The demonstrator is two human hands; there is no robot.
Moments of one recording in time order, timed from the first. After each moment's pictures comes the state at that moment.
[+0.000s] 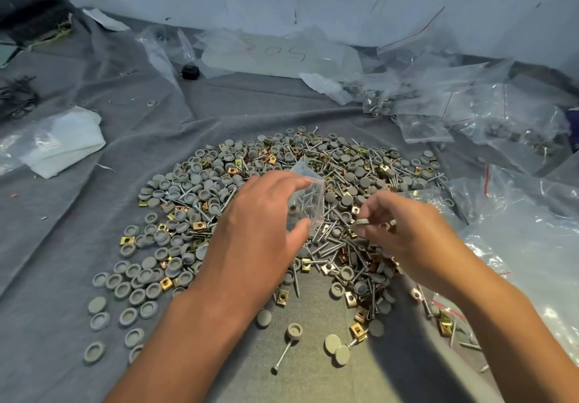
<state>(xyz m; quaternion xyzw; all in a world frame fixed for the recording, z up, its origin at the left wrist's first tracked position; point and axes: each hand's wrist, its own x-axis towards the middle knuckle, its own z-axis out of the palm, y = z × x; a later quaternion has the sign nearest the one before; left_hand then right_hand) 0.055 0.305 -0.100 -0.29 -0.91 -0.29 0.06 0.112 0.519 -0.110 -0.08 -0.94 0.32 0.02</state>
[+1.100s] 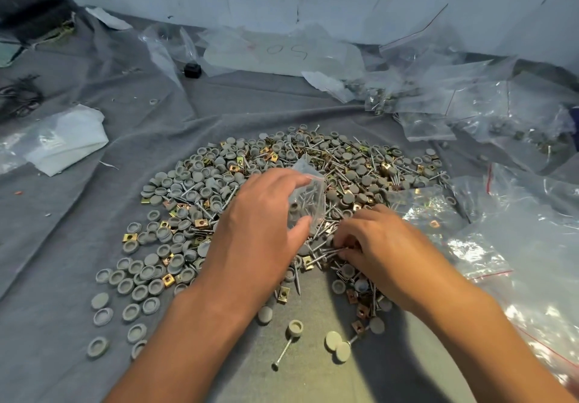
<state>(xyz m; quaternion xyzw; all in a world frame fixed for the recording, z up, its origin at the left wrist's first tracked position) 0.054 0.307 -0.103 -0.28 -0.91 -0.29 0.08 0.112 0.494 -0.121 0.02 -1.00 0.08 -0.01</state>
